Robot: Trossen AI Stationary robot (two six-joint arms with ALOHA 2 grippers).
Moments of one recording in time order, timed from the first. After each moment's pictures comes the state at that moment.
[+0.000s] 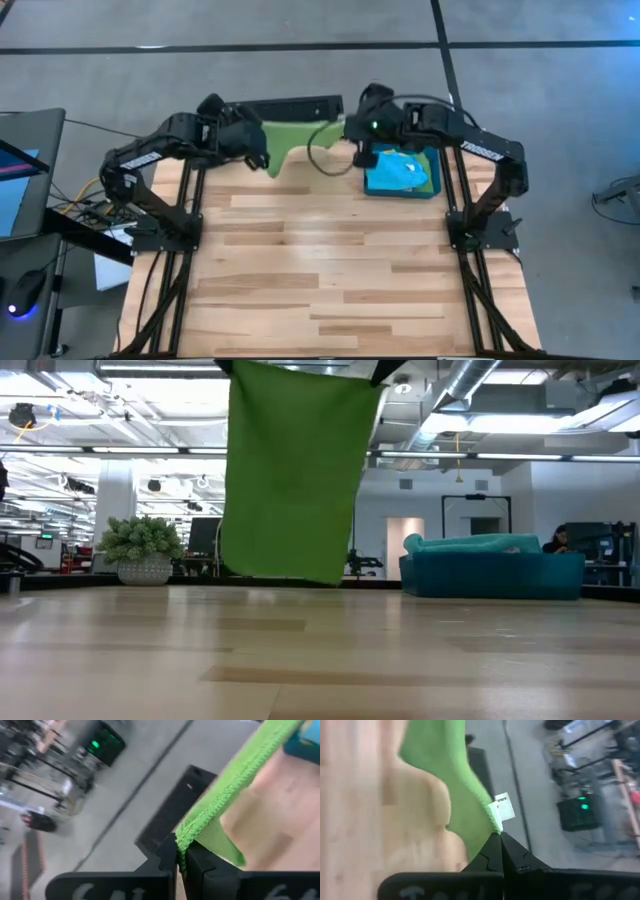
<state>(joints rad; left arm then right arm) 0.10 1.53 1.99 -1.57 -0.86 -0.32 -0.18 1.66 2.00 -1.13 0.50 -0.46</state>
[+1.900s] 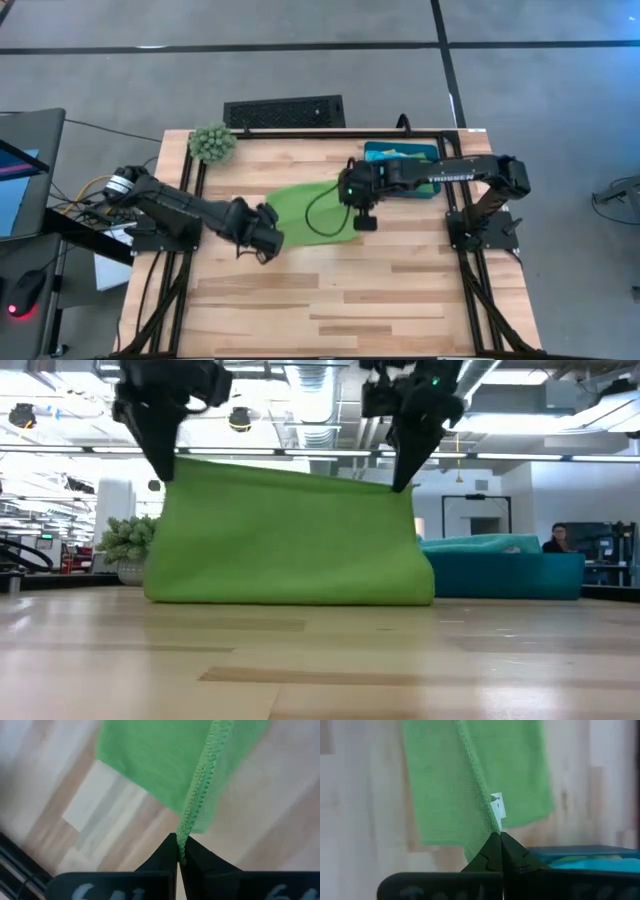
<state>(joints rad) -0.29 1.54 1.27 -1.28 -0.30 -0.94 -0.05 1.66 1.41 -0.98 0.11 -0.11</state>
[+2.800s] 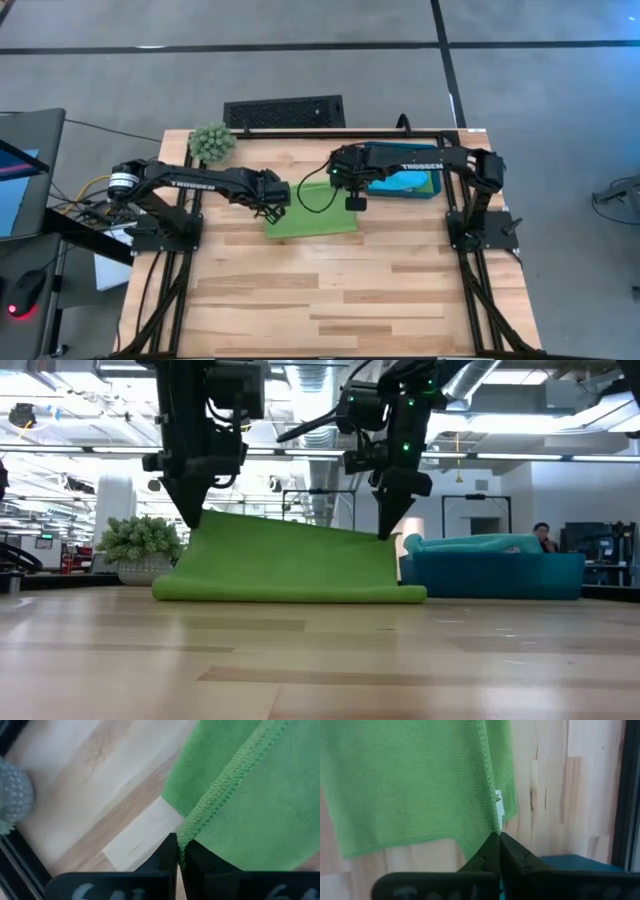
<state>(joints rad) 0.09 1.54 1.11 -1.08 -0.36 -0.73 -0.23 1.84 1.41 -0.87 0.18 -0.30</state>
